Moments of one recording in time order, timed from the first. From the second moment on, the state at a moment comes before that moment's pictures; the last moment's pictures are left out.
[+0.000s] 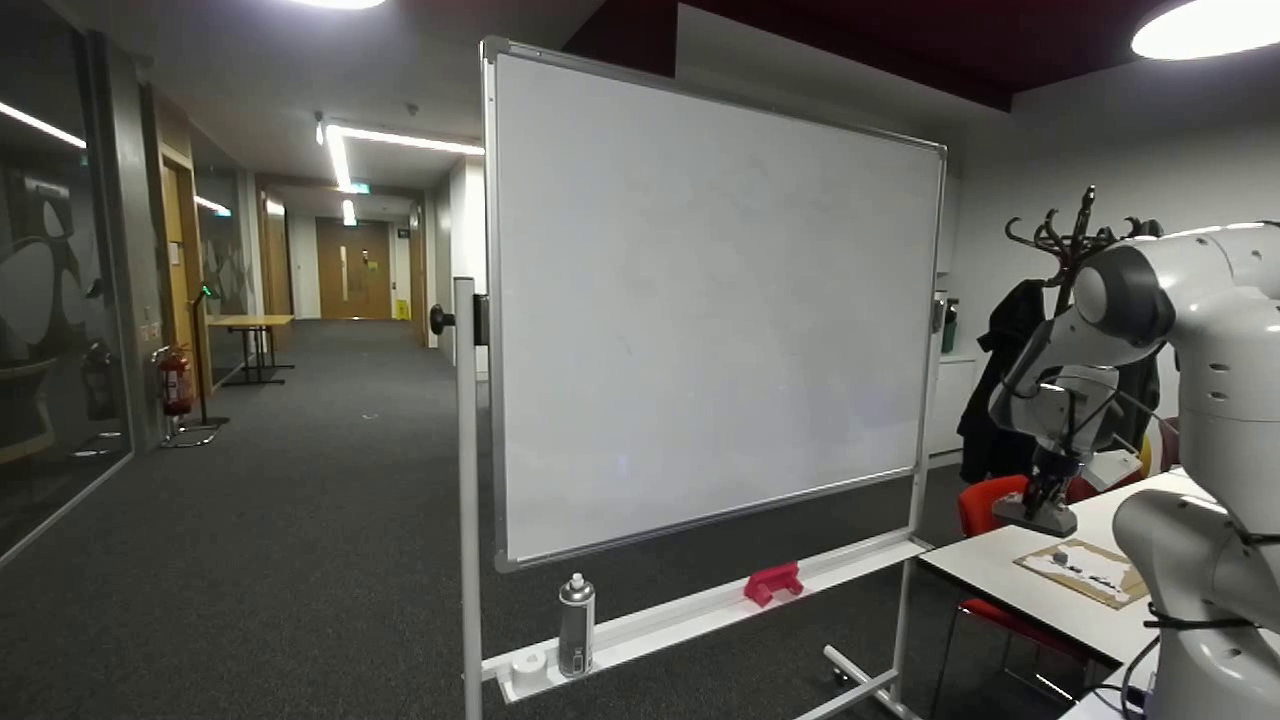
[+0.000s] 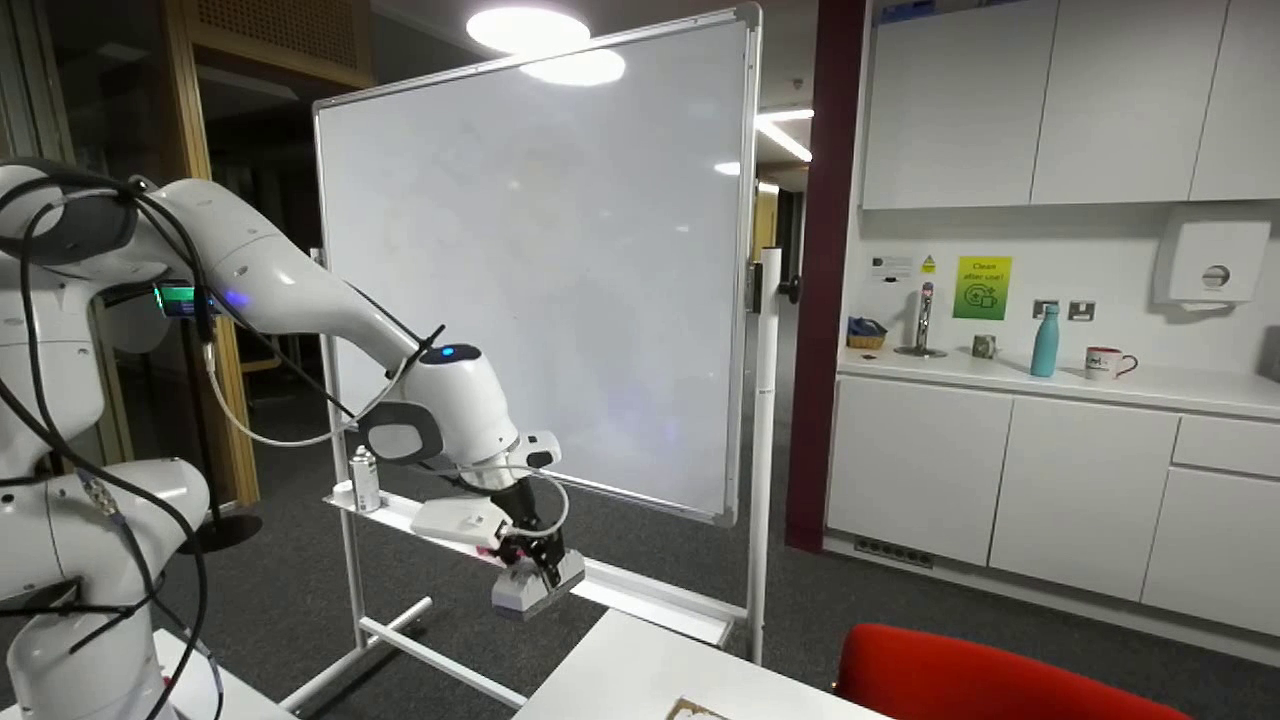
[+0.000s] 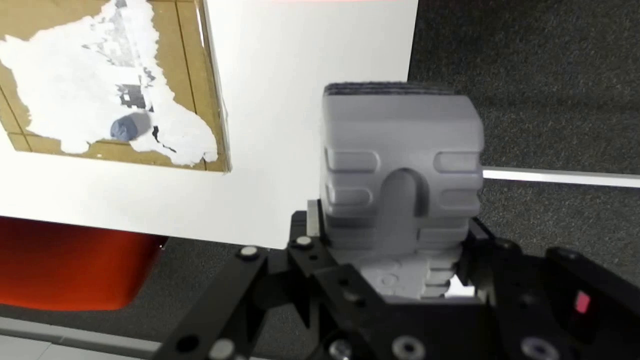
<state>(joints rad) 1.26 0.23 -2.04 -2.56 0.54 2.69 -1.20</state>
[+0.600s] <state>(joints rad) 1.19 0.10 -1.98 -2.54 0.49 2.71 -1.20</state>
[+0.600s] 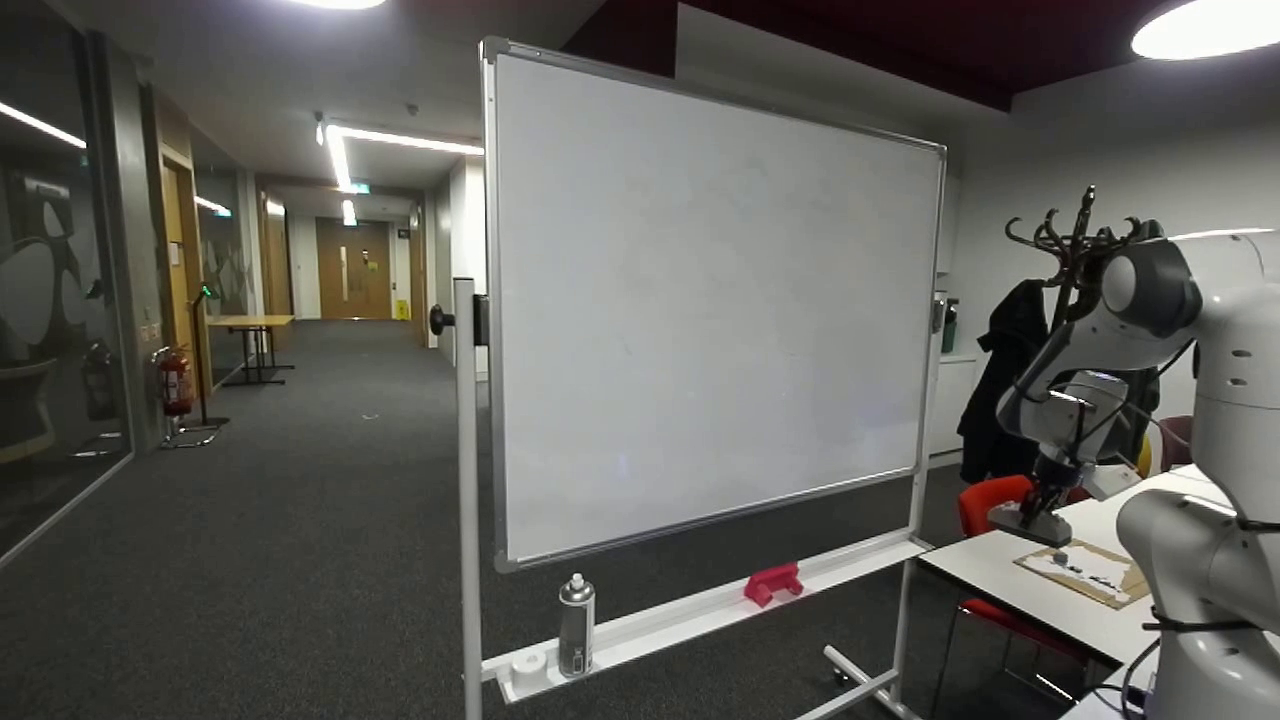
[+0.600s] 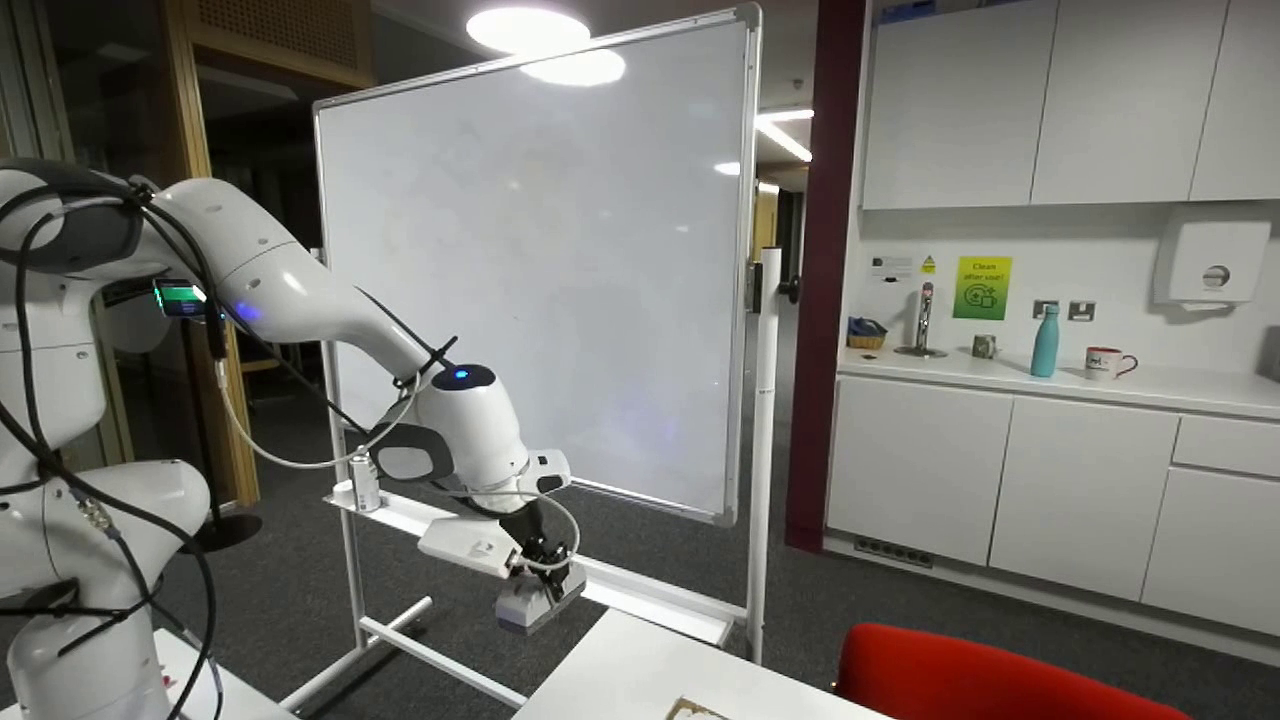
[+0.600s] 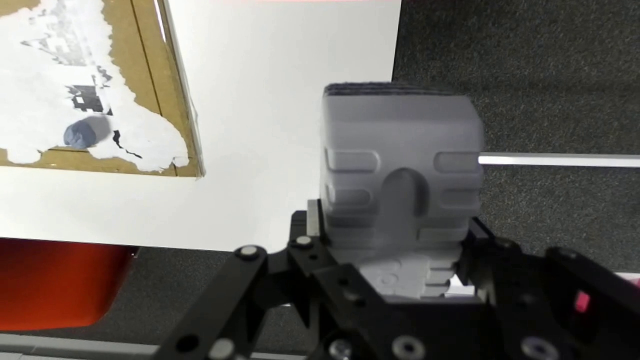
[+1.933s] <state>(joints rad) 1.10 -0.17 -1.99 -2.53 -0.02 2.81 -0.94</state>
